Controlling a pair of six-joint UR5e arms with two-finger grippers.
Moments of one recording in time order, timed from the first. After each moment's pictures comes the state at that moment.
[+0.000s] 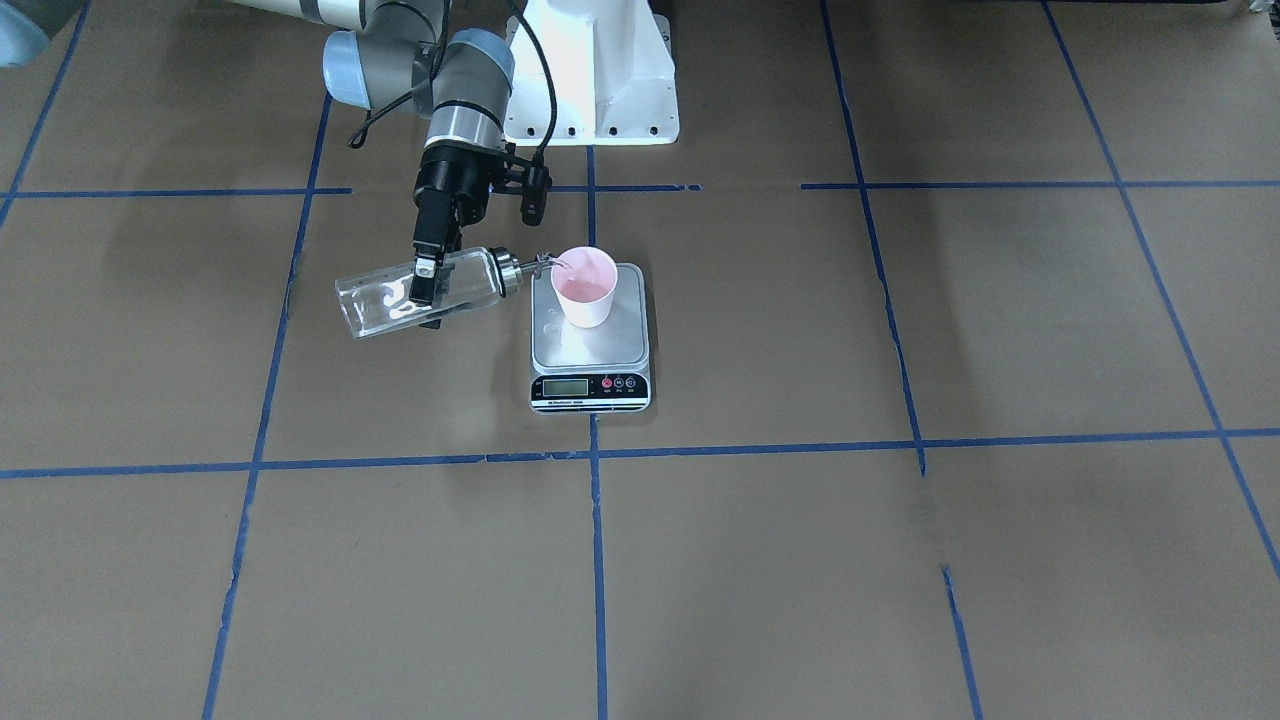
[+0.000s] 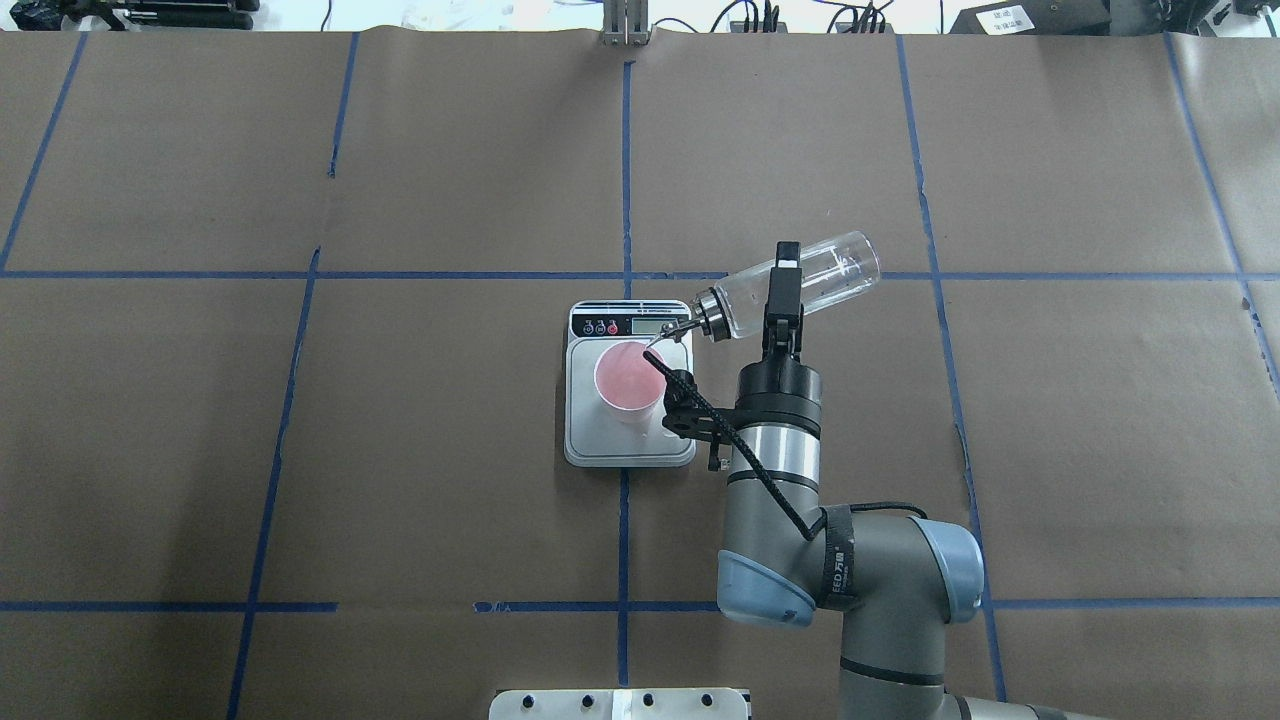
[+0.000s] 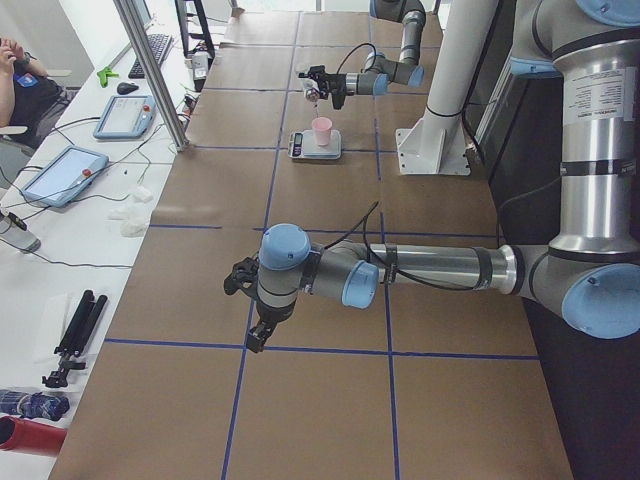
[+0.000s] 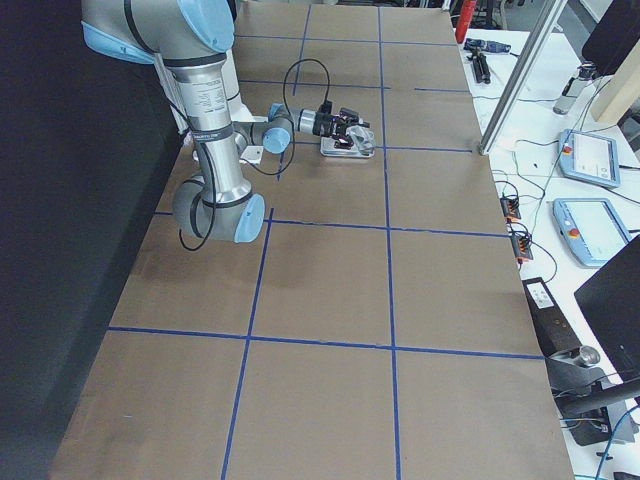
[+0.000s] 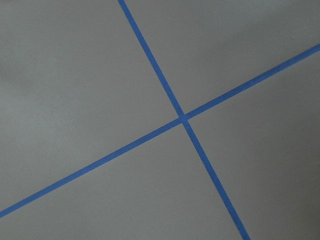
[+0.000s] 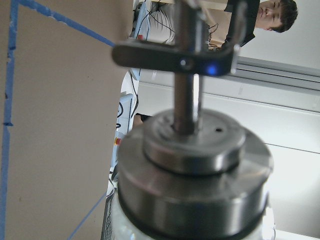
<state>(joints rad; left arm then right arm) -1.54 -1.48 -1.67 -1.83 -2.24 0.28 0.20 -1.13 1.72 -1.49 0.22 -0.09</state>
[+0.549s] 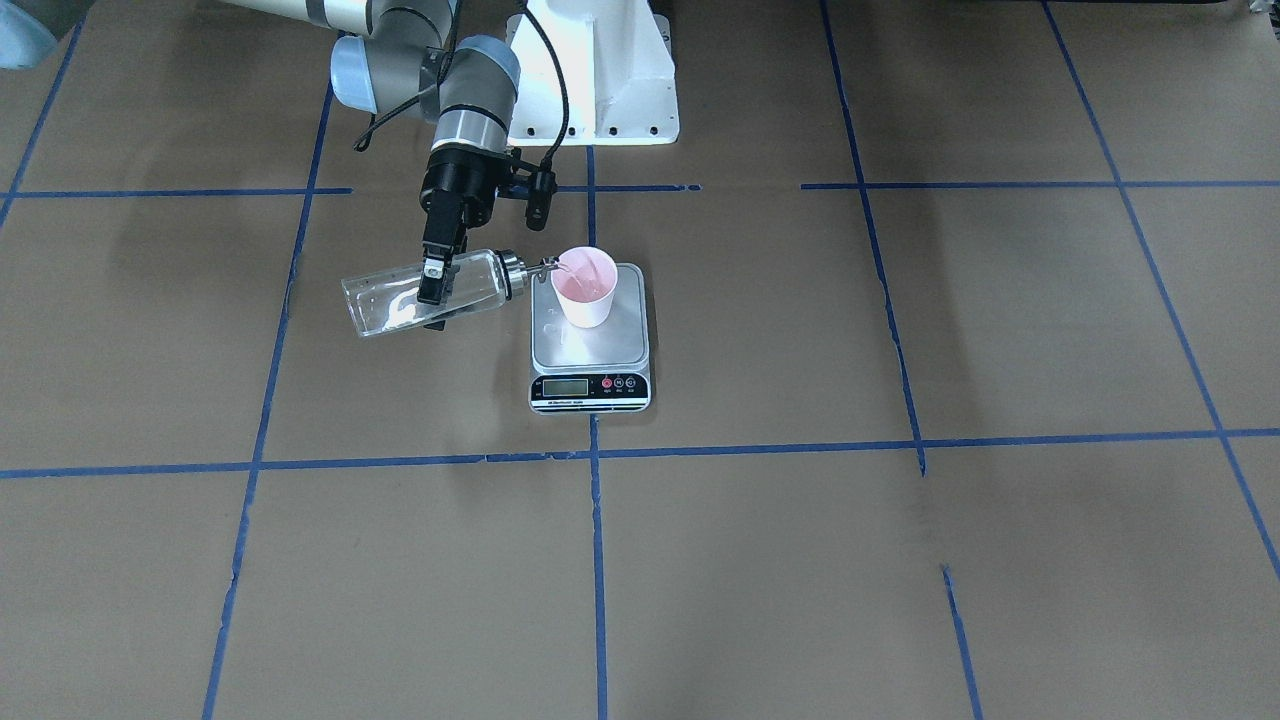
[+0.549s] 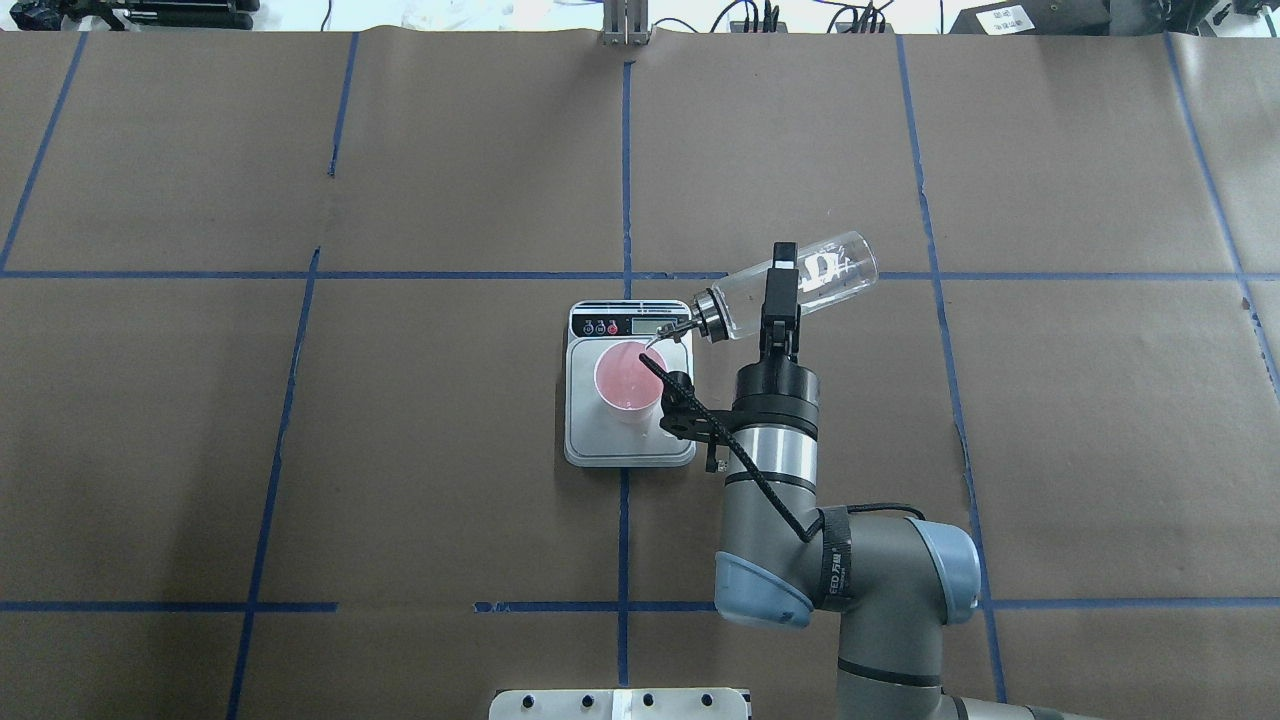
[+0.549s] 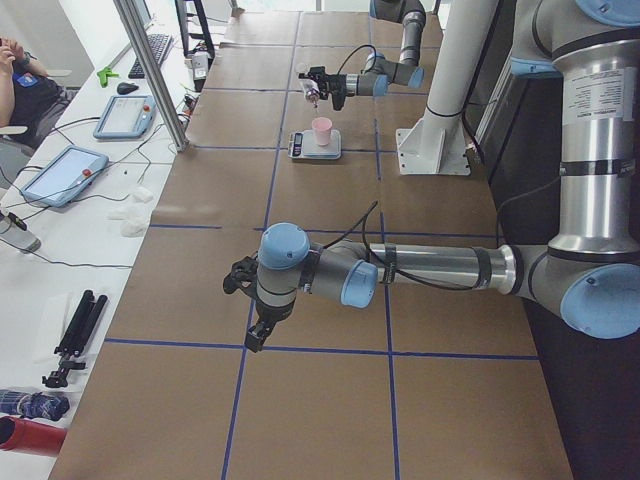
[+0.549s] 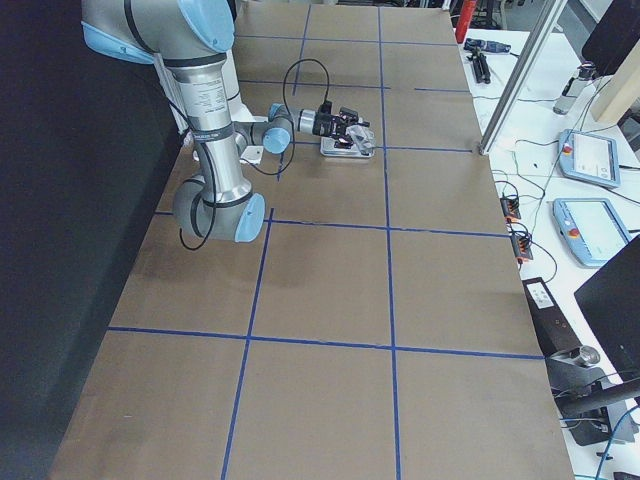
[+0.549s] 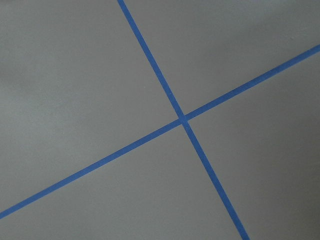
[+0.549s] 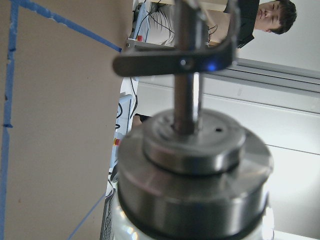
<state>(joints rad) -1.54 -1.49 -1.67 -1.83 -2.24 0.28 0.20 -1.12 1.71 -1.49 0.21 -0.10</state>
